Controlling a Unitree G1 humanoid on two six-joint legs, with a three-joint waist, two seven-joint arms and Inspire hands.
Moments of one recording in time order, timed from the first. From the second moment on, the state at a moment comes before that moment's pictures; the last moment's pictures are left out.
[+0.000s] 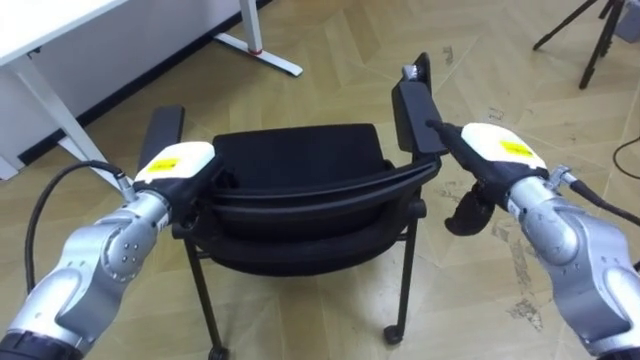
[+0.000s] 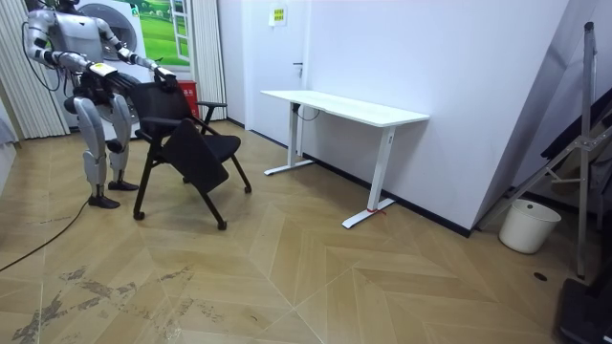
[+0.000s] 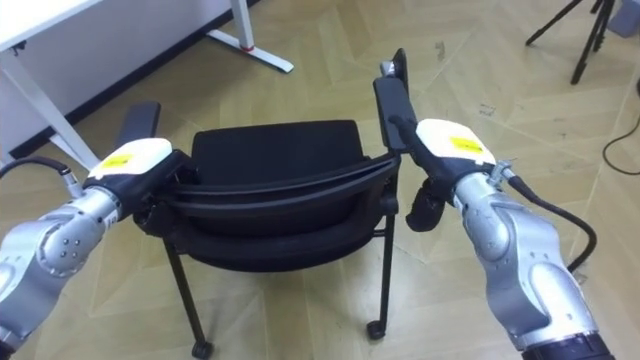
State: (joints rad) left arm -0.19 0.57 -0.26 0.22 0.68 0.01 -0.25; right arm -0.15 -0.51 0.18 0.02 -0.79 0.13 0.35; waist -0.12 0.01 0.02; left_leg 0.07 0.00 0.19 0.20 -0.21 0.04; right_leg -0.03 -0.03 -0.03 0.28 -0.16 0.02
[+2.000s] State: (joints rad) left arm -0.27 0.54 -0.34 0.31 0.69 -0.06 -0.19; right arm -0.15 -0.50 0.31 -0.07 -0.79 0.10 0.48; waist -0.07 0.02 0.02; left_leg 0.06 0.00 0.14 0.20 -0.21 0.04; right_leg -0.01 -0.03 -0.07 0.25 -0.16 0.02
